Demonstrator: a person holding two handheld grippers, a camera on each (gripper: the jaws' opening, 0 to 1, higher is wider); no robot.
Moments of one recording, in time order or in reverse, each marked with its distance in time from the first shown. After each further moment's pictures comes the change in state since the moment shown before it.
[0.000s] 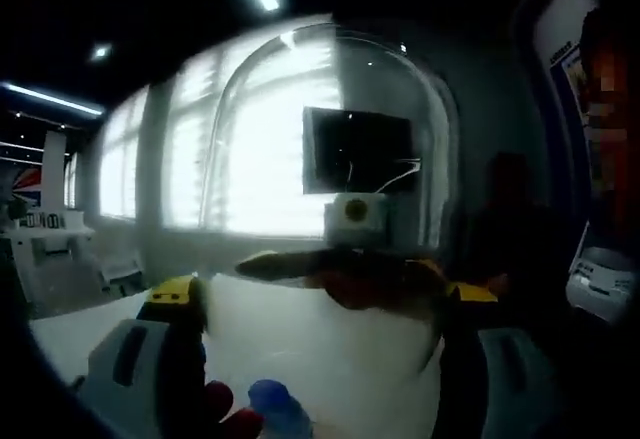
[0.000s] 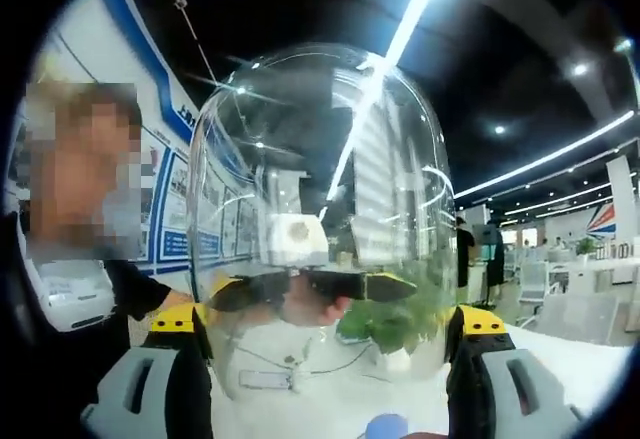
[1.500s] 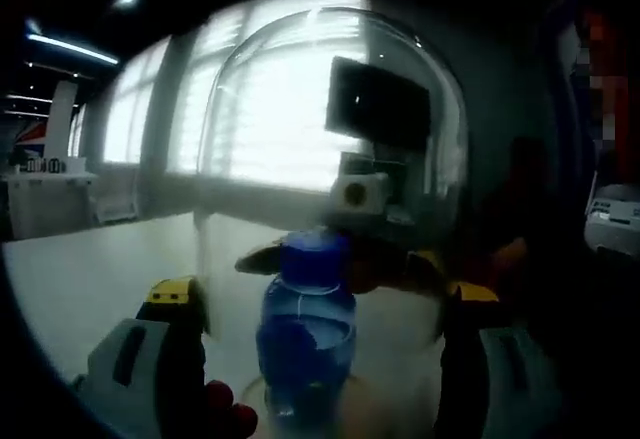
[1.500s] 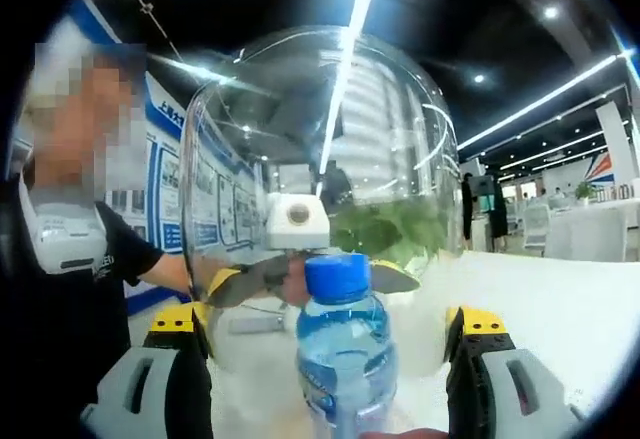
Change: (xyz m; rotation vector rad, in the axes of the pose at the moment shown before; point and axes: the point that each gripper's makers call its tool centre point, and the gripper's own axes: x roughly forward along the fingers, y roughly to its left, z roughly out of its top) left arm -0.002 0.044 -0.167 -0.145 0.099 0.017; right arm -0.021 -0.043 -0.168 0.157 0.101 -0.004
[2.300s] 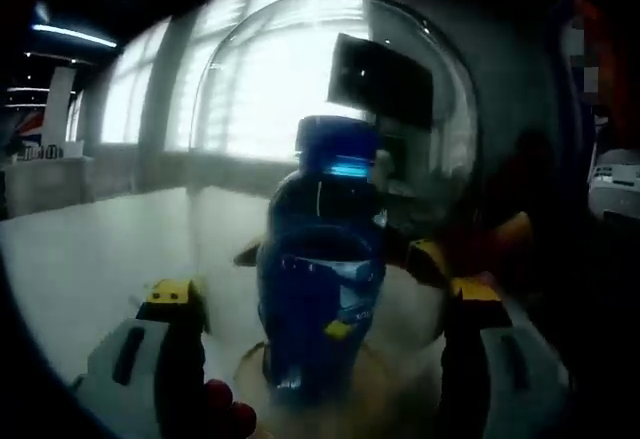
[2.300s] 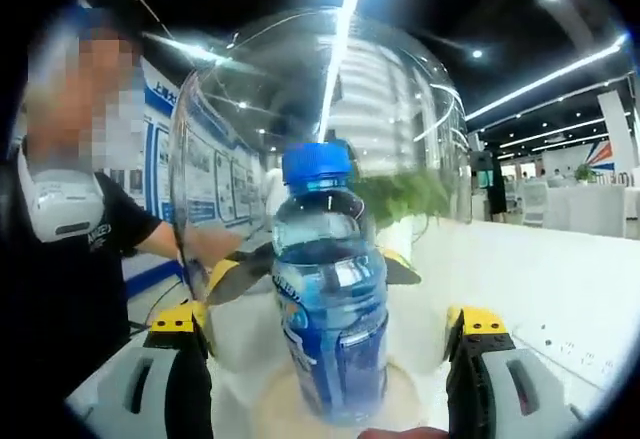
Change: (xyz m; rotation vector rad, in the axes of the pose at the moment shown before) left arm 0.008 0.003 -0.063 -0.010 0.083 -0.012; right arm -0.006 -0.006 -0.062 0.006 0.119 0.000
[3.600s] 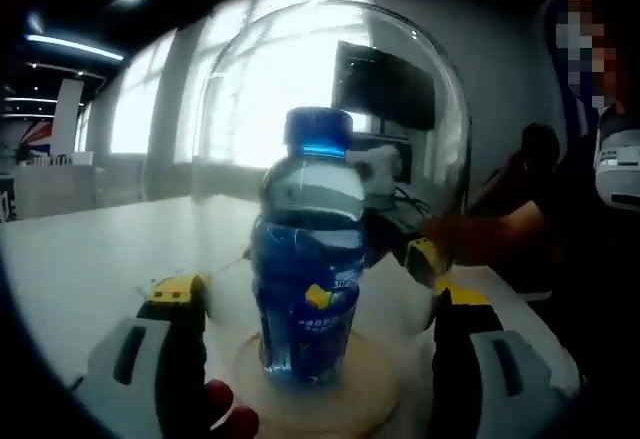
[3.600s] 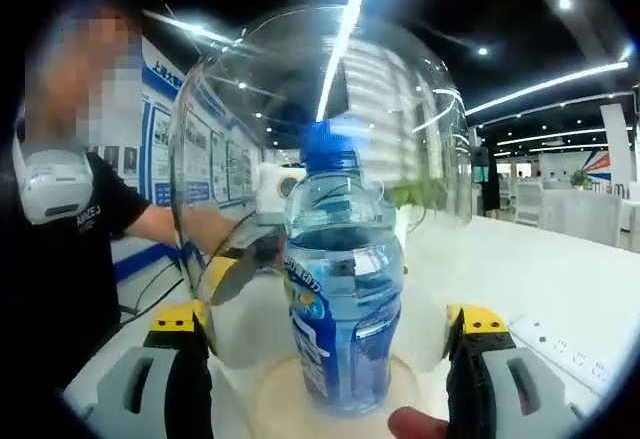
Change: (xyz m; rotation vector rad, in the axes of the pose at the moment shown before) left arm -0.020 -0.008 -0.005 0.023 -0.054 0.058; right arm 0.003 0.008 -0.007 -0.043 0.073 -0.051
